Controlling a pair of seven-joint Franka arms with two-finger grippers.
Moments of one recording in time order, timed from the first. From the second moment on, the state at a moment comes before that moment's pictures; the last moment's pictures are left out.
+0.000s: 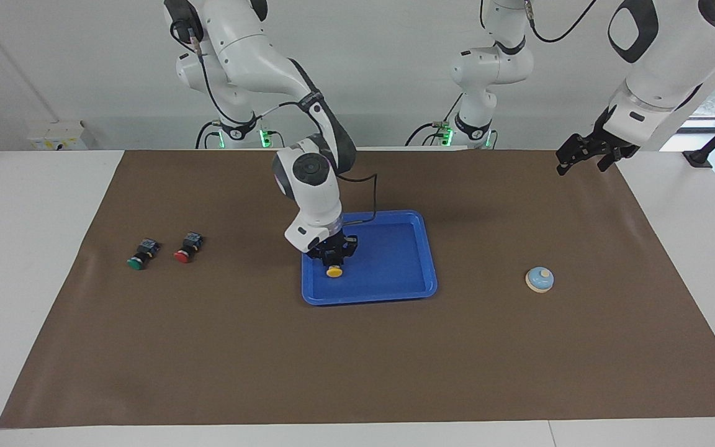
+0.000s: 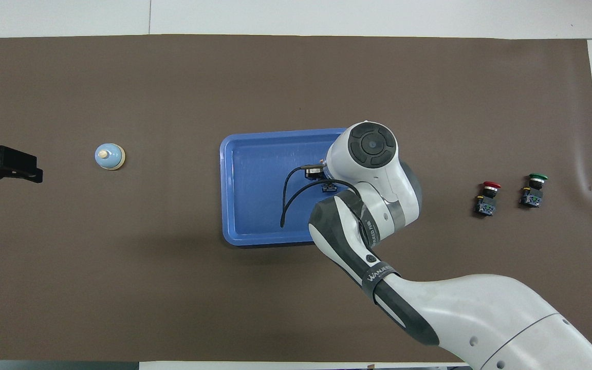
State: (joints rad) left arm 0.02 -0.04 -0.03 -1.67 -0.02 1.54 -0.05; right arm 0.41 0.42 0.10 -1.85 0.03 2.32 0.51
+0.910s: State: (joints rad) left arm 0.02 -0.04 -0.03 -1.67 -0.02 1.54 -0.05; right arm 0.18 0.24 0.08 -1.71 0.00 1.92 0.48
